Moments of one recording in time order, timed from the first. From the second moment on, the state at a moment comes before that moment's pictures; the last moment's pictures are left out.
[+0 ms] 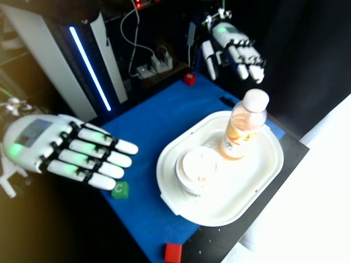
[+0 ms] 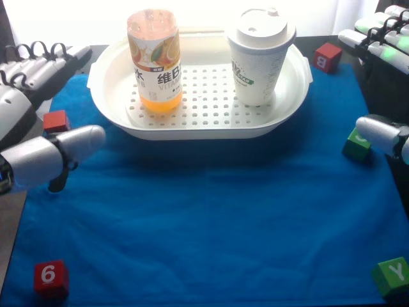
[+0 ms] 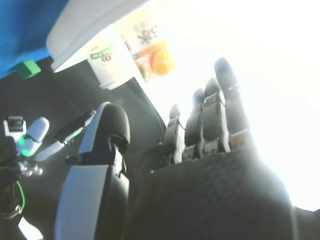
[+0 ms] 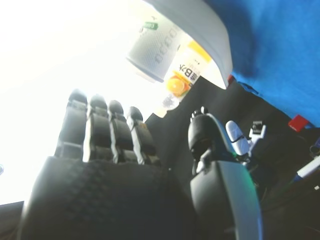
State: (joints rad) left arm 1.10 -0.83 0.89 -0.40 -1.17 1.22; right arm -0.98 -0.81 0.92 0.22 1.00 -1.17
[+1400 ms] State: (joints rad) left arm 0.73 -1.26 1.47 -0.39 -0.80 0.67; right arm -1.00 -0.84 0.91 0.23 0.99 -1.17
